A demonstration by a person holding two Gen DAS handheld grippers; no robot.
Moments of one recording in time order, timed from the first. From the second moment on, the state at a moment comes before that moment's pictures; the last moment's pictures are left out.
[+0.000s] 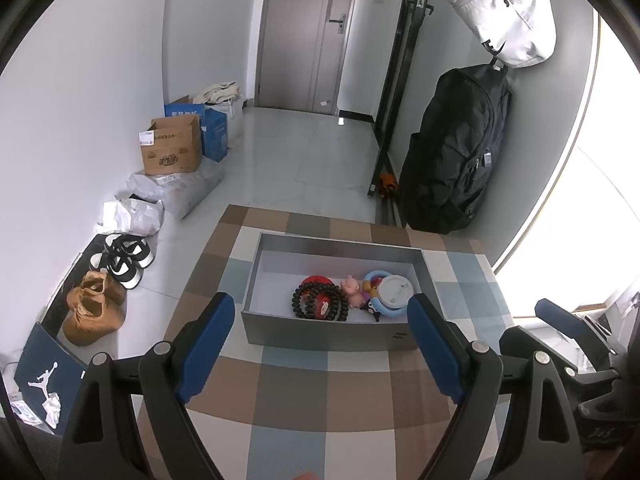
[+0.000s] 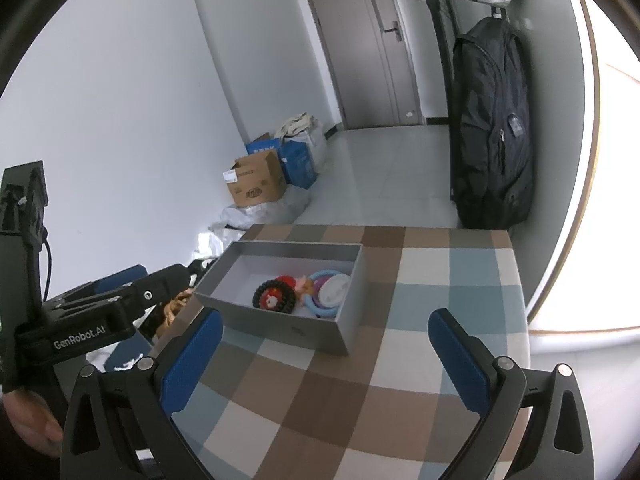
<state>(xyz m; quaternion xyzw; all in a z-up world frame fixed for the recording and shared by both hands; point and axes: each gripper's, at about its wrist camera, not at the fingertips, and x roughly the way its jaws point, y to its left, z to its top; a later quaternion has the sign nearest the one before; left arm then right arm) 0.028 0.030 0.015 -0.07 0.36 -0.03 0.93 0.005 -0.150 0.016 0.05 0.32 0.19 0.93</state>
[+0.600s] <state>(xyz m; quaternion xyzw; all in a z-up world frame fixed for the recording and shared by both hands) 0.028 0.030 0.015 -0.07 0.36 -0.03 0.93 0.007 -0.149 0.011 0.05 0.33 0.19 0.92</state>
